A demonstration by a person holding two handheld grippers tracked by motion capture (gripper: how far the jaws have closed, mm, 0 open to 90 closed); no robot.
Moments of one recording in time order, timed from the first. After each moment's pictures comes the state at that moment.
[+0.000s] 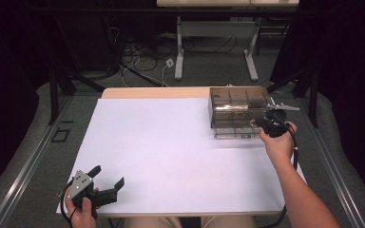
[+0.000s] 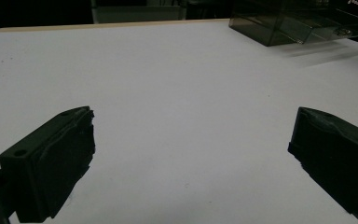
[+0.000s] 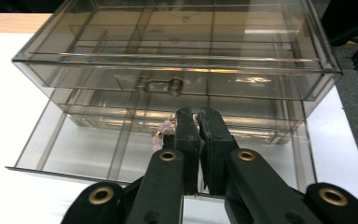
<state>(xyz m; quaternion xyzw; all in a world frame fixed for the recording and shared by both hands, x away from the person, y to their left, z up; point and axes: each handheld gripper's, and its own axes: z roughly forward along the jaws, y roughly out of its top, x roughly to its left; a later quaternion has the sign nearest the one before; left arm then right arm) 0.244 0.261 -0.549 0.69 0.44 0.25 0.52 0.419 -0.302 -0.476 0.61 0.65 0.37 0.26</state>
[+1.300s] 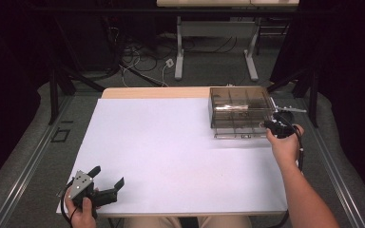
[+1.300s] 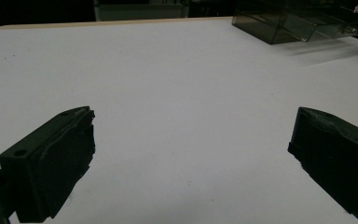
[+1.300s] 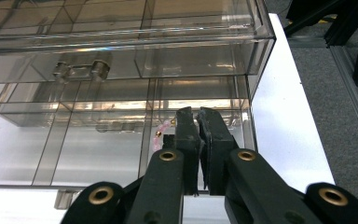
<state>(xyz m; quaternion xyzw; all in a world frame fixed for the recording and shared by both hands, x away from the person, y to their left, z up) 0.244 0.262 -0.551 0.69 0.45 0.25 0.51 0.427 -0.330 -0.494 0.65 0.63 0.34 0.27</state>
